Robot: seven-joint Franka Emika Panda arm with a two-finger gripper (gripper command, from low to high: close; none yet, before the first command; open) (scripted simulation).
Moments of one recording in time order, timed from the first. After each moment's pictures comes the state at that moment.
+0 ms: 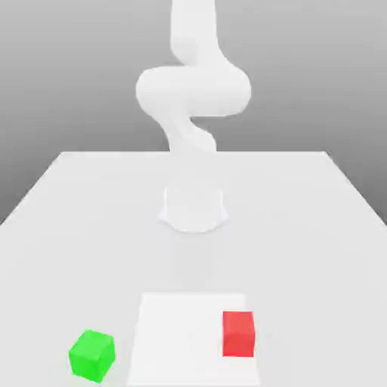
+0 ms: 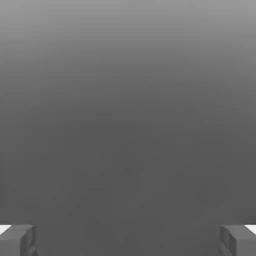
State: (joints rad) arm -0.01 -0.71 0.02 -2.33 0.00 2.34 0.82
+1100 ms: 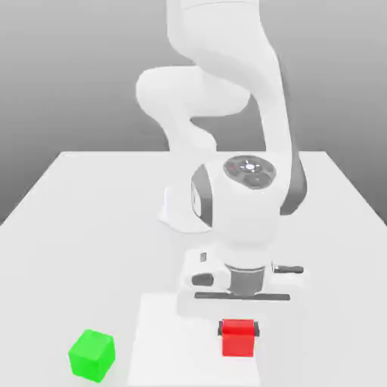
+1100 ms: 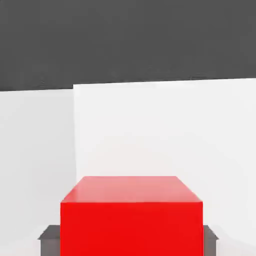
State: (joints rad) arm 0.07 0.30 0.08 -2.60 -0.10 2.90 1.07
